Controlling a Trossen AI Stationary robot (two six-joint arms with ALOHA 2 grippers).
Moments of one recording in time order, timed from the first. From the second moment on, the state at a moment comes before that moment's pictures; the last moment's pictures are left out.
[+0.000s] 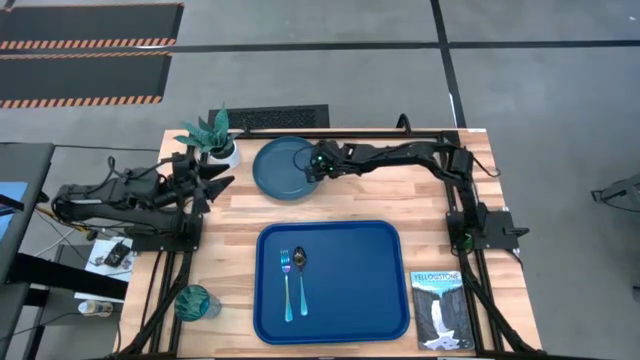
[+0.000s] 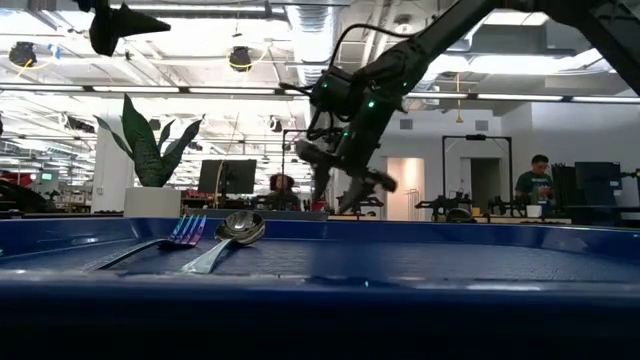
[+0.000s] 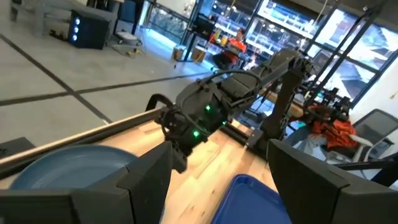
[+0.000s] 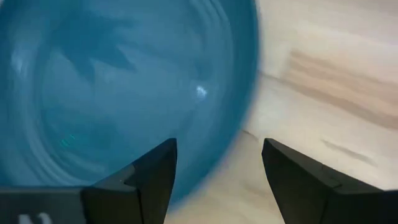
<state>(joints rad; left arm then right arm) -0.08 0.34 0.62 -0.38 -0.50 -0.49 -0.35 2.08 1.45 -0.34 0.17 0.82</state>
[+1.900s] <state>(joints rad) -0.08 0.47 0.62 -0.45 -0.67 -0.62 -0.30 1.84 1.45 -0.43 0.43 0.78</state>
